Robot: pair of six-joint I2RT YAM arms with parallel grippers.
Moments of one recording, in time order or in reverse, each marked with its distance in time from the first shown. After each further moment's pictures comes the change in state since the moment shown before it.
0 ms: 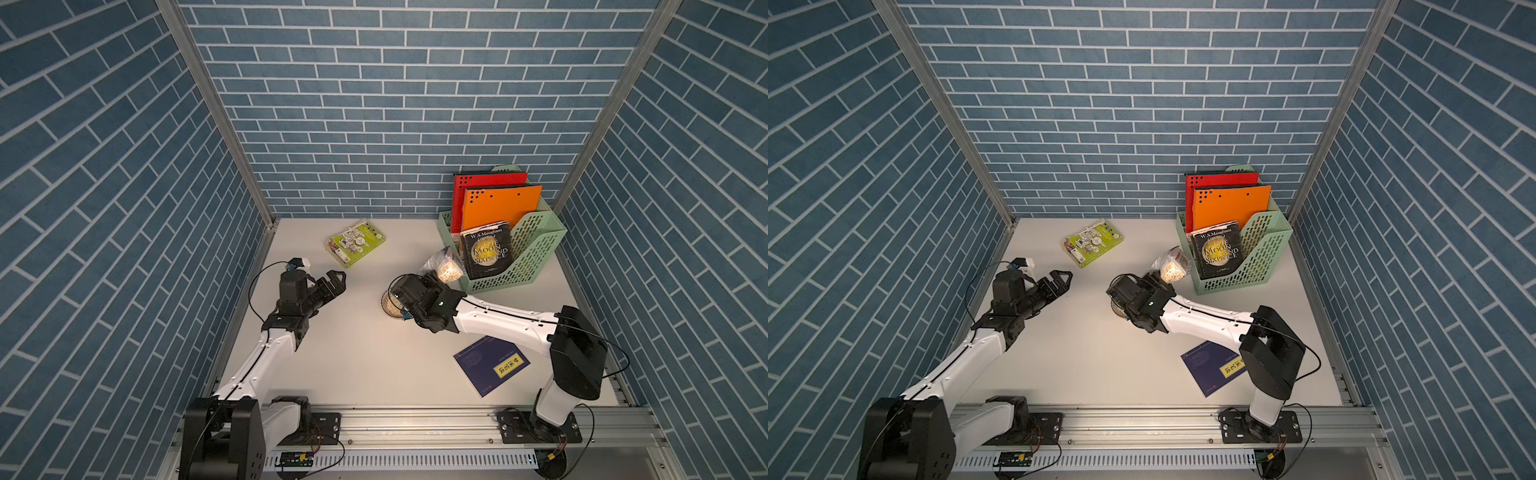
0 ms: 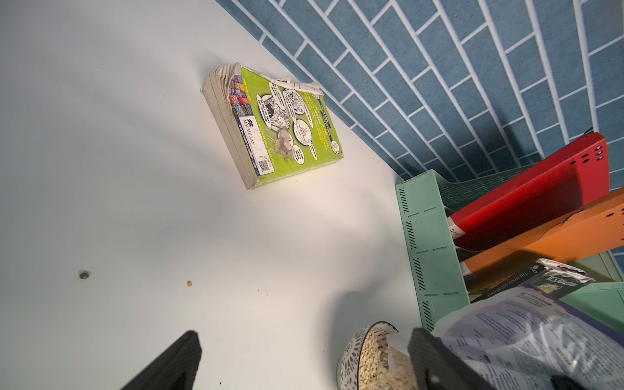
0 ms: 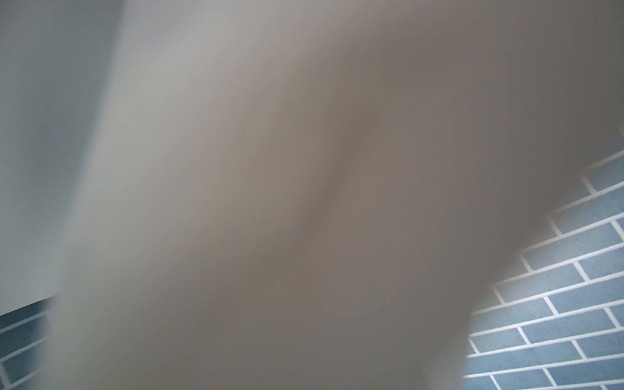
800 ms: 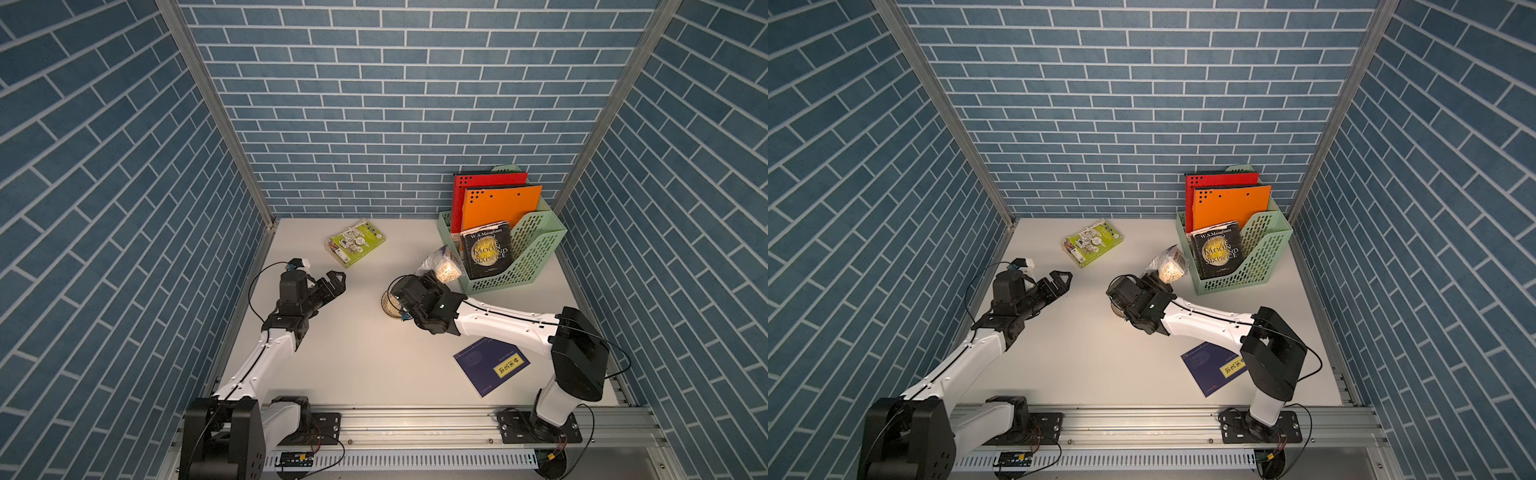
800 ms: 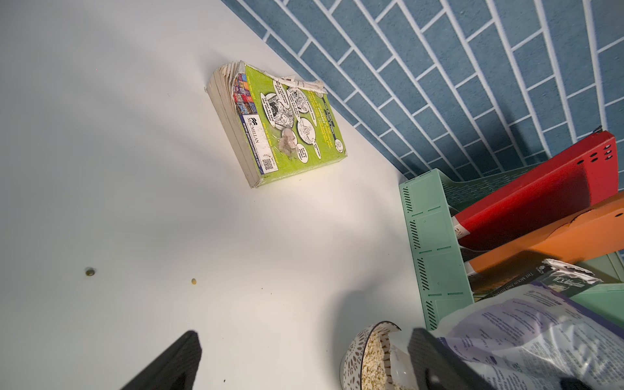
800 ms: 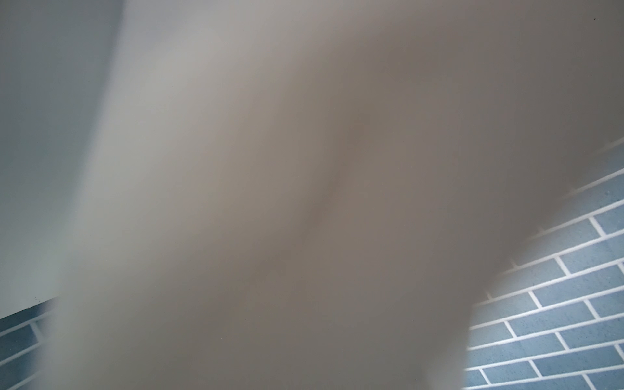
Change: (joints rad) left arm 0.000 0.000 0.000 -0.011 -0.006 0.004; right arm 0.002 -0.011 -0.021 0.069 0.000 -0.045
